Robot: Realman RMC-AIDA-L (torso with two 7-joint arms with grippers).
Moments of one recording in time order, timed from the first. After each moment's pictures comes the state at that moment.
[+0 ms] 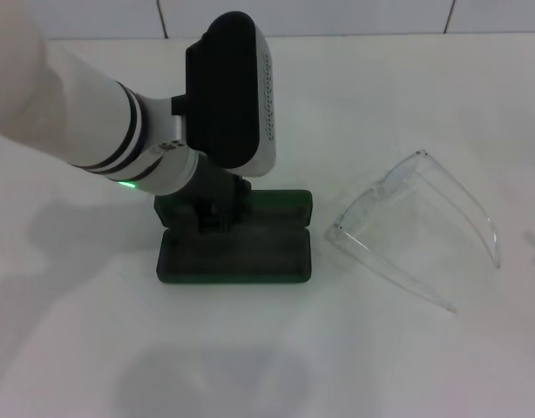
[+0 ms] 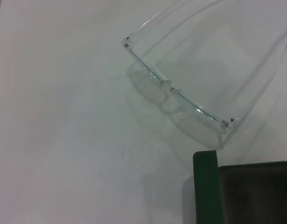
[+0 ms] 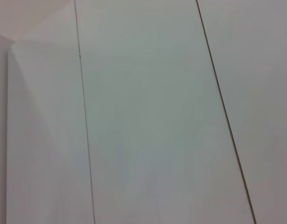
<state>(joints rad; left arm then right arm) -0.54 -2.10 1.72 1.51 2.62 1.36 -2.03 0.14 1.98 -0.30 -0.30 -1.47 -1.97 0.84</state>
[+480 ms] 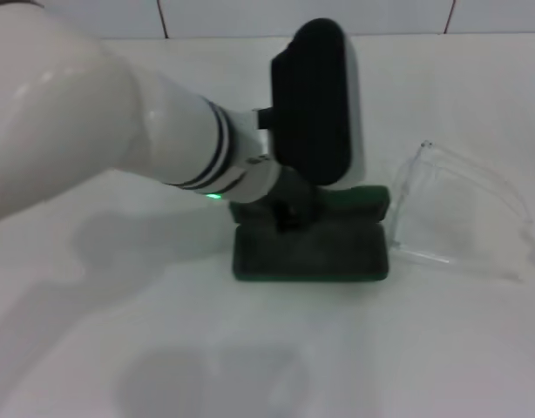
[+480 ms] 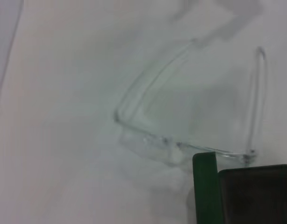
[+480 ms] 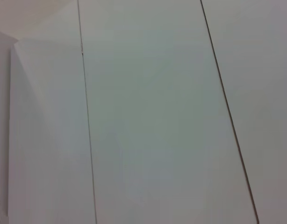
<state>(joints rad) -0.58 -2.10 1.90 1.50 2.60 1.17 -2.20 0.15 1.98 -0.31 -0.28 -1.47 -1.96 0.82</state>
